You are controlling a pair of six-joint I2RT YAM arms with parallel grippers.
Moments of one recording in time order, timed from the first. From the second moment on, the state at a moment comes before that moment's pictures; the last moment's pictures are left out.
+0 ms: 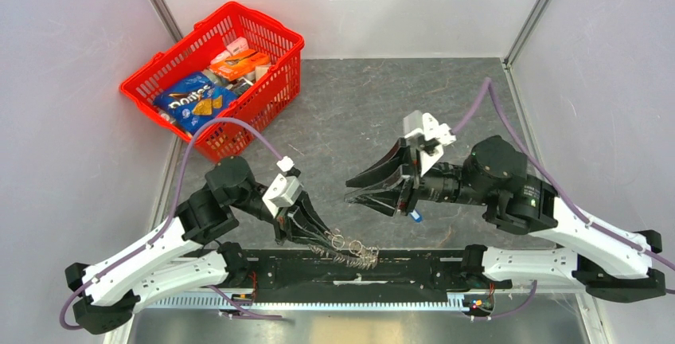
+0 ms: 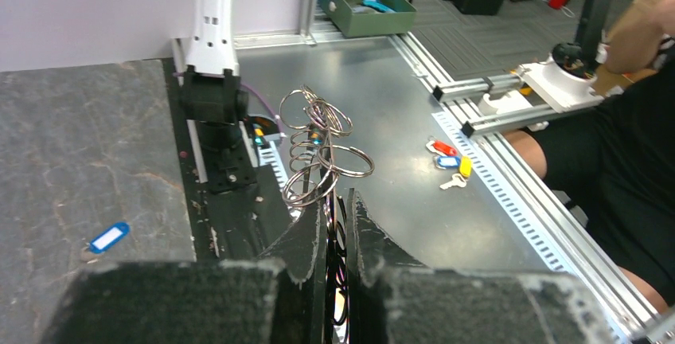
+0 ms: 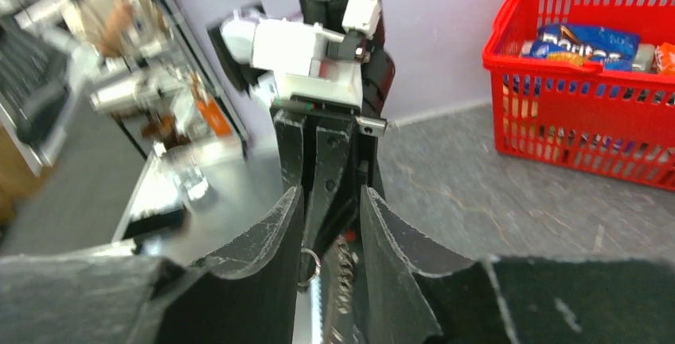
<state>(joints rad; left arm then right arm) -0.99 0.72 0.87 -0.13 1.00 -0.16 1.22 0.94 1.33 -0.30 -0.26 0.21</state>
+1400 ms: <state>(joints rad) -0.99 0.79 0.87 -0.07 1.13 -0.24 1.22 1.10 1.41 -0.60 -0.53 -0.17</state>
